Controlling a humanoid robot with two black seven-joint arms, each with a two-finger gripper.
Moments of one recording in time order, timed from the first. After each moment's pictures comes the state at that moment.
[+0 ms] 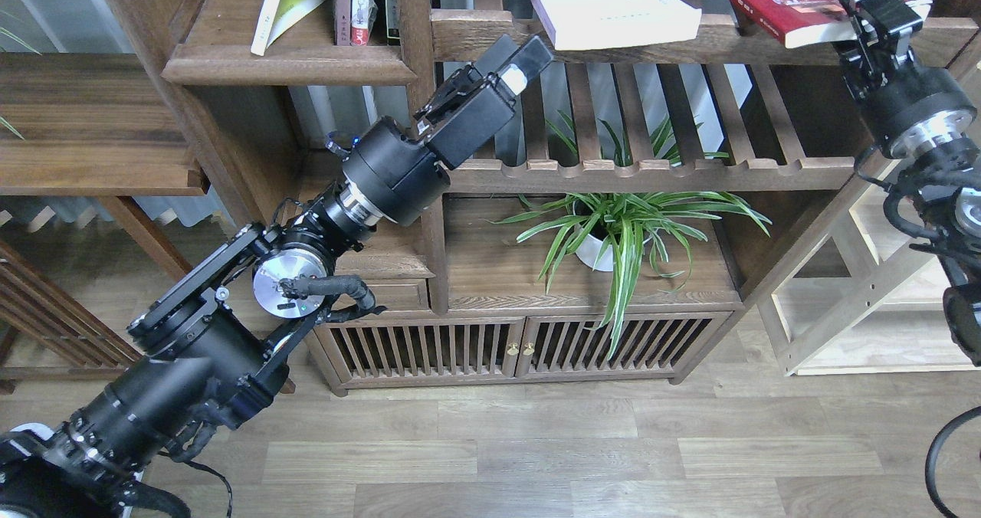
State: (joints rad) left arm -0.65 0.00 -0.90 -1.31 0.23 -0.49 -0.11; right arm 0.52 -0.61 1.25 1.08 0.44 0.17 -0.08
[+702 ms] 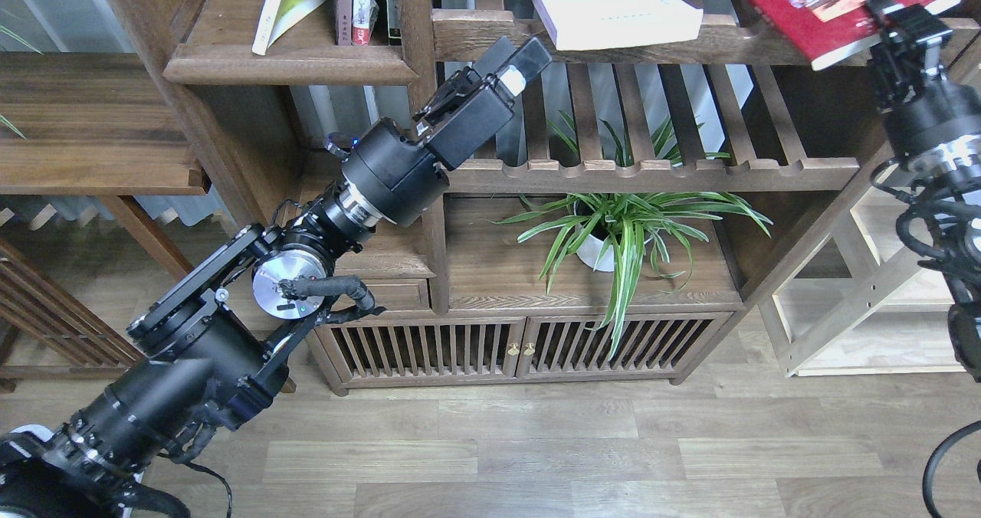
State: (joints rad) left arm -0.64 0.00 -0.90 -1.31 0.23 -0.49 -0.11; right arm 0.45 -0.60 1.35 1.02 0.45 0.40 -0.07
